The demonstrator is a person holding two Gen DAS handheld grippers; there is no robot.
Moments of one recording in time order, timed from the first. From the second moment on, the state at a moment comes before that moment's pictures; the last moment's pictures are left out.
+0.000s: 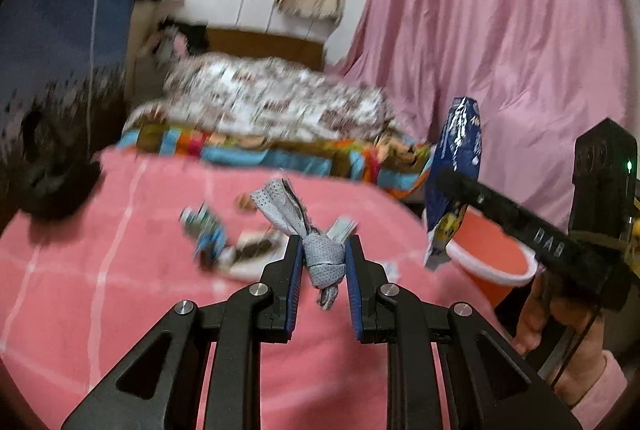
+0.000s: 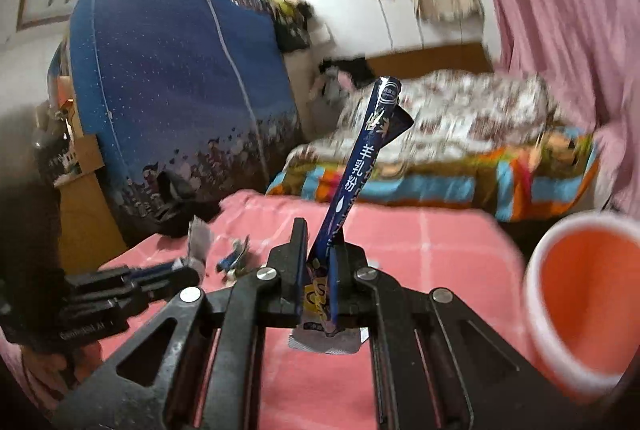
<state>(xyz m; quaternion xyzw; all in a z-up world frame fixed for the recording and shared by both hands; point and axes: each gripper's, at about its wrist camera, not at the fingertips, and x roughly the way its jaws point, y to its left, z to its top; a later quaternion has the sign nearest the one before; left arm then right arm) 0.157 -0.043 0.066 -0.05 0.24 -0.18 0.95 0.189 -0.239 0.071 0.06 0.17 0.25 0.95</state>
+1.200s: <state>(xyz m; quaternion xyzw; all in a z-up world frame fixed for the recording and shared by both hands) 0.231 -0.299 0.083 0.04 0.17 -0.41 0.90 0.165 -0.441 0.067 0.07 0.13 -0.03 0.99</state>
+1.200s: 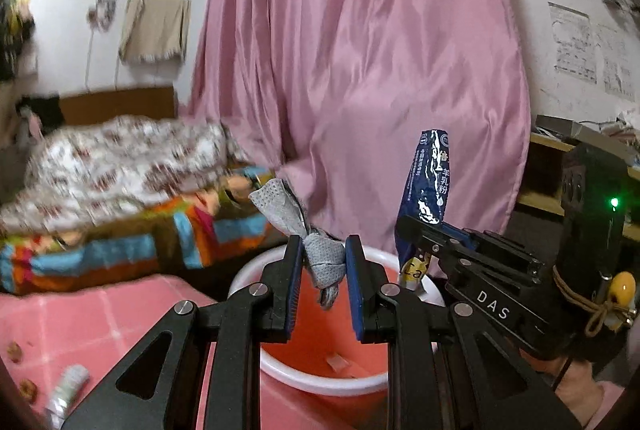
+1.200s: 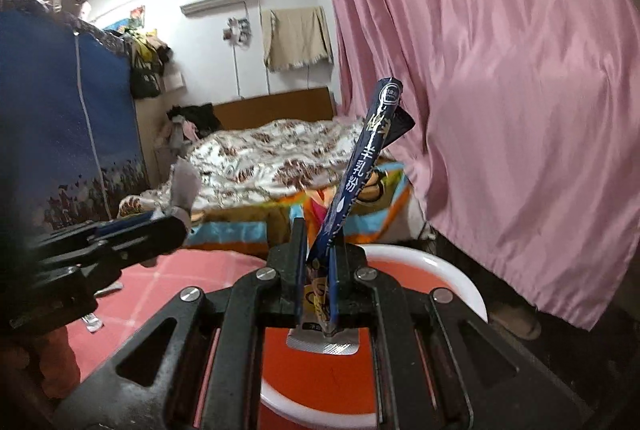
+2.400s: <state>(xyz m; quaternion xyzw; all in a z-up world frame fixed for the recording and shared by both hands) 0.249 -0.251 0.078 -0.05 0.25 -0.33 0.91 0.162 -0.455 0.062 0.12 0.12 -0.03 0.99</state>
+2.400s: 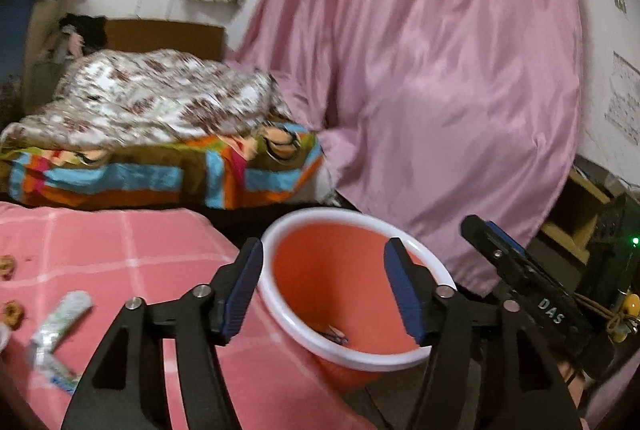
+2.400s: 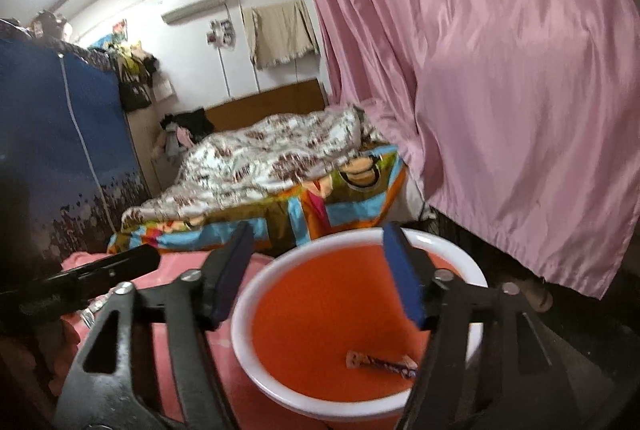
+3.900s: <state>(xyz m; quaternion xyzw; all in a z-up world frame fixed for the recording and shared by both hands) 0.139 0.007 0.054 -0.04 0.17 -0.07 0.98 0.172 -0.223 0.056 -0.04 0.09 0.15 0.98</state>
